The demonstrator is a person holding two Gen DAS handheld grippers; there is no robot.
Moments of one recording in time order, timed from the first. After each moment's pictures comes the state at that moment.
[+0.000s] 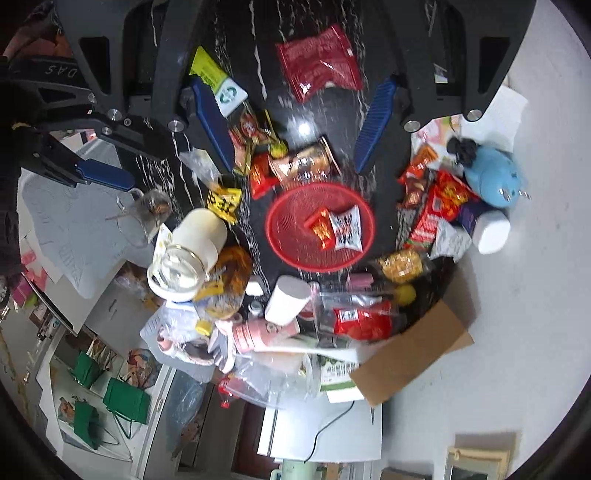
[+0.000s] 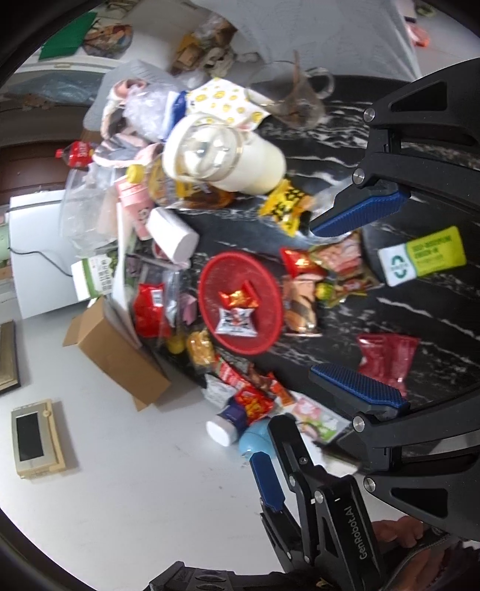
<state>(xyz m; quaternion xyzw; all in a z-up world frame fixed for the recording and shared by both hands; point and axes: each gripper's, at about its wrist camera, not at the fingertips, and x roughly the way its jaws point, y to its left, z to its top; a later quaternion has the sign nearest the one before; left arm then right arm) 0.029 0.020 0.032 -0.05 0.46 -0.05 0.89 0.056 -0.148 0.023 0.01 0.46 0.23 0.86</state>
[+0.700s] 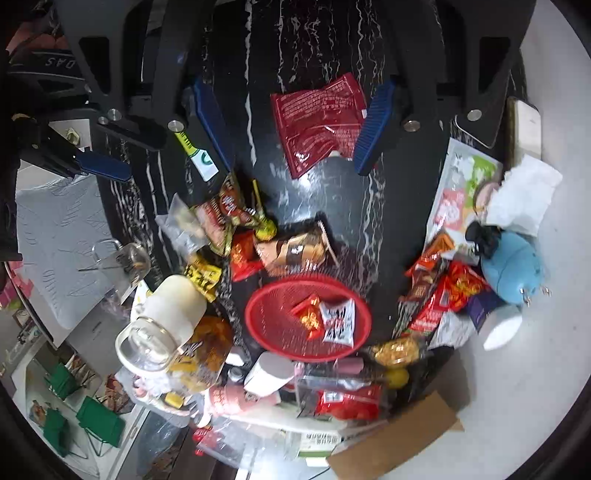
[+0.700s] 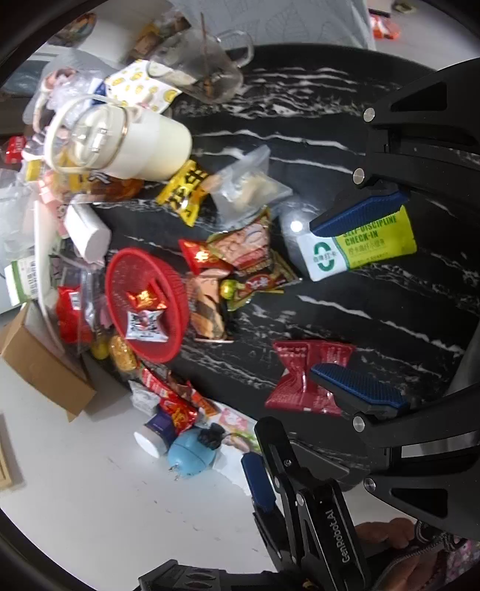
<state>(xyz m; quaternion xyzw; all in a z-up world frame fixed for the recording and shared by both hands) -0.001 0.024 -0.053 -0.09 0.54 -0.03 0.84 0.025 -0.150 -0.059 0.01 0.55 0.24 0.80</state>
